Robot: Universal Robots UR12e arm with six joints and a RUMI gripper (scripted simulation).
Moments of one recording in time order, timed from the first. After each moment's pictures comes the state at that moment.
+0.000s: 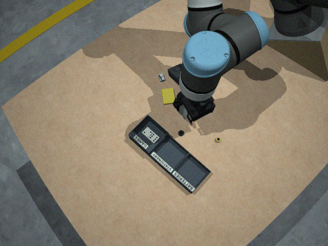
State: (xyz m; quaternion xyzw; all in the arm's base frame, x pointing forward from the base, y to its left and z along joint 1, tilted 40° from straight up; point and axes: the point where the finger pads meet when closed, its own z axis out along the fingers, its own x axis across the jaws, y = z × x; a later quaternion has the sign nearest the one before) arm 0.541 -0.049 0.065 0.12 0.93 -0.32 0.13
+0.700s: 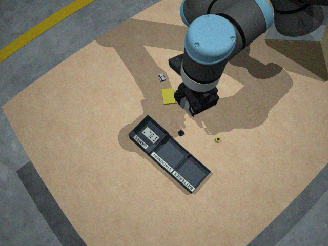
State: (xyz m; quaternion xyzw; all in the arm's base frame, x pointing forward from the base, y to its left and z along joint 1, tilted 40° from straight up) arm 0.532 -0.016 0.105 0.12 0.93 -0.32 0.13
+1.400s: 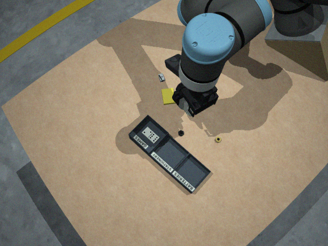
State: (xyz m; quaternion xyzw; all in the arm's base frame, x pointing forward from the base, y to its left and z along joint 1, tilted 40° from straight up) arm 0.537 -0.011 0.114 0.09 0.93 -0.32 0.12
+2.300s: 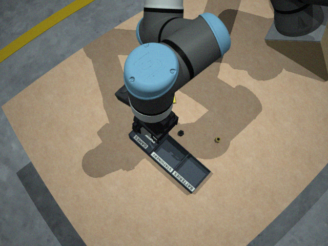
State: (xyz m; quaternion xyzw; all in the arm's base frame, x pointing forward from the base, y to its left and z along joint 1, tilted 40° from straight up) arm 0.663 -0.017 0.148 -0.04 0.94 -0.33 0.08
